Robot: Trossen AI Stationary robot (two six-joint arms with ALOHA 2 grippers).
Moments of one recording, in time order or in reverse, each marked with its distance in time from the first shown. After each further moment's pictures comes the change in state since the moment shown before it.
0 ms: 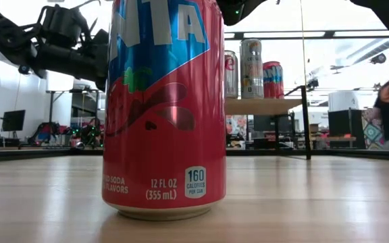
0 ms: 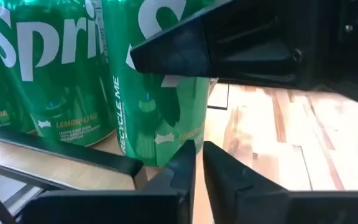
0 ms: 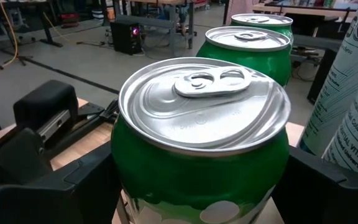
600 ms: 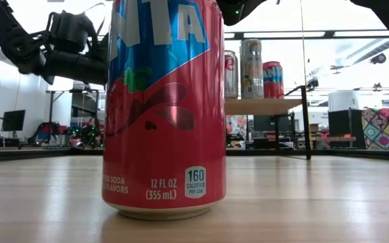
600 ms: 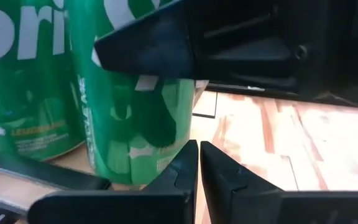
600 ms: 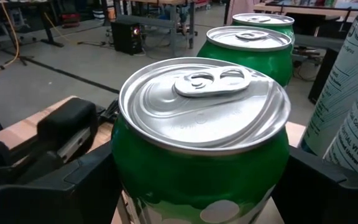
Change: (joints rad) left arm -0.020 0.161 0.007 0.193 0.025 -0.048; right arm 0.000 0.000 0.000 0.002 -0.003 0.000
